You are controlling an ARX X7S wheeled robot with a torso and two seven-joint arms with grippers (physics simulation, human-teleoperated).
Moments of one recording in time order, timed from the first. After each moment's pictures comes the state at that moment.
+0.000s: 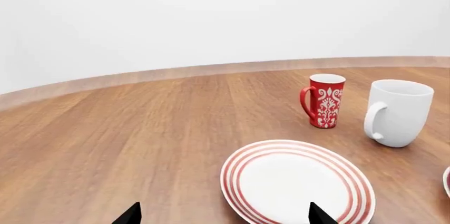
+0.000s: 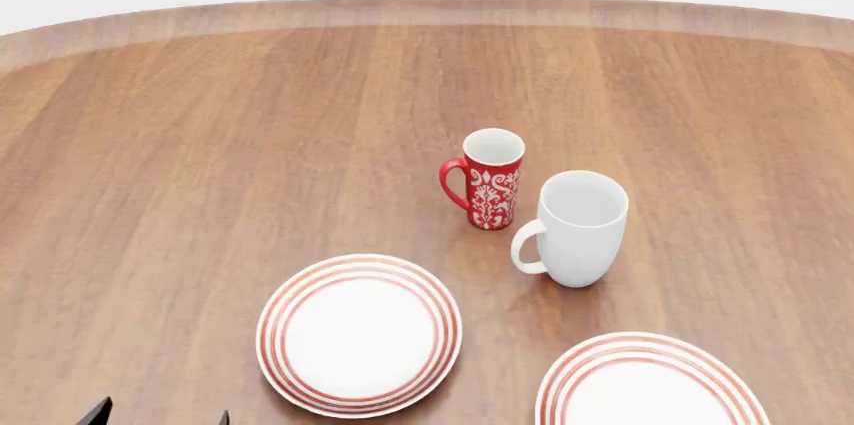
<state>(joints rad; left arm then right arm) -0.02 -0.23 0.28 -0.03 -0.18 0.06 -0.20 0.15 0.36 -0.55 0.25 0.22 0.07 -0.45</state>
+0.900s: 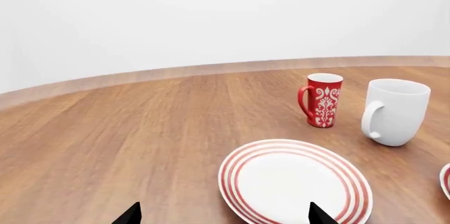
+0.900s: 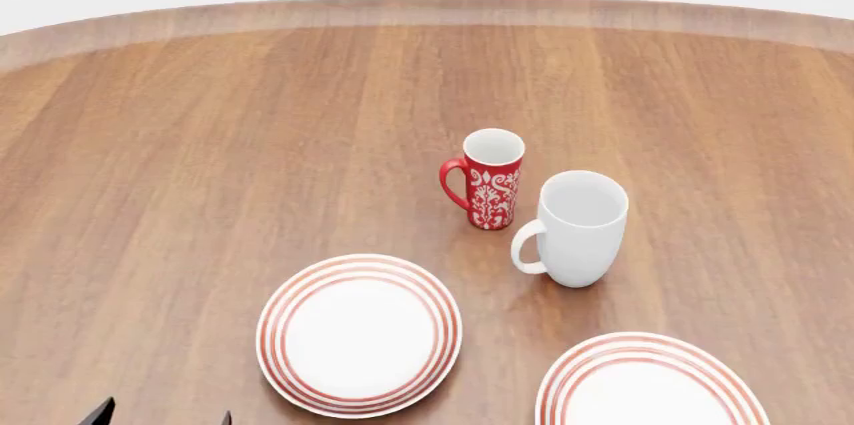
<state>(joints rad) -0.03 -0.24 0.30 -0.04 -0.20 0.06 -0.21 0.16 0.35 -0.55 0.34 0.21 0.02 -0.41</state>
